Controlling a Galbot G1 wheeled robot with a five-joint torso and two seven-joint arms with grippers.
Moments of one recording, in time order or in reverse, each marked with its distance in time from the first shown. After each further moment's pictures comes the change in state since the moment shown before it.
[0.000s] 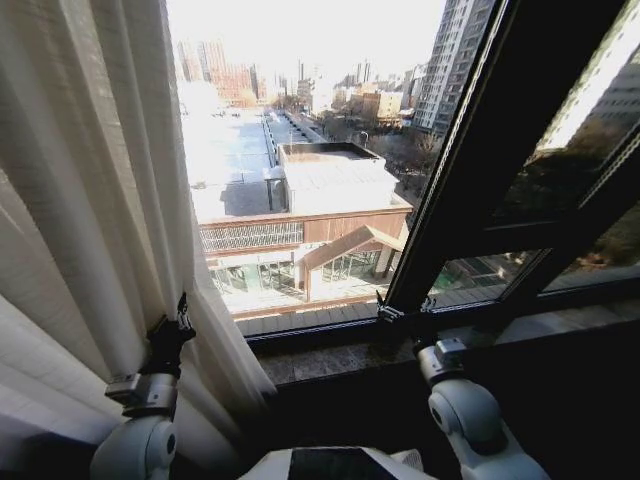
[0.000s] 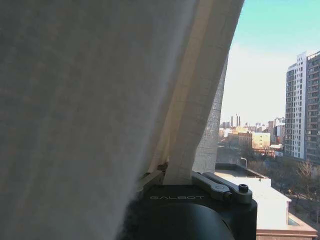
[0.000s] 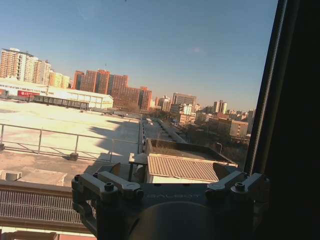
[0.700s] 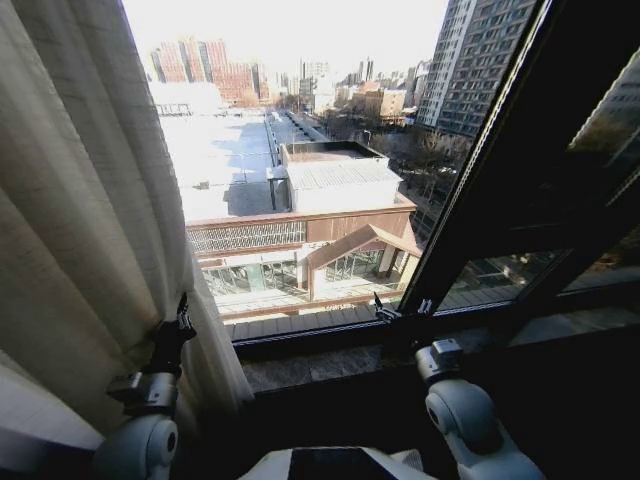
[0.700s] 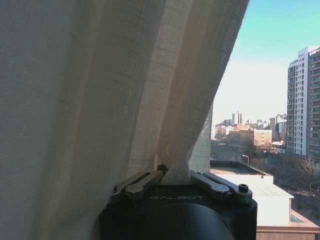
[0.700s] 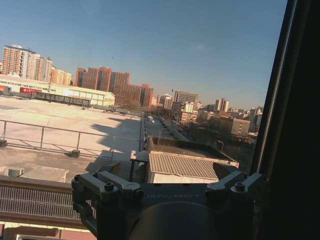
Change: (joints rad) left arm -0.009 0.010 -0.001 0.015 -0.001 -0.001 0.000; right arm 0.005 0.003 -0.011 -0.011 -0.021 -0.005 0.002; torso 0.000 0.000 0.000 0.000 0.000
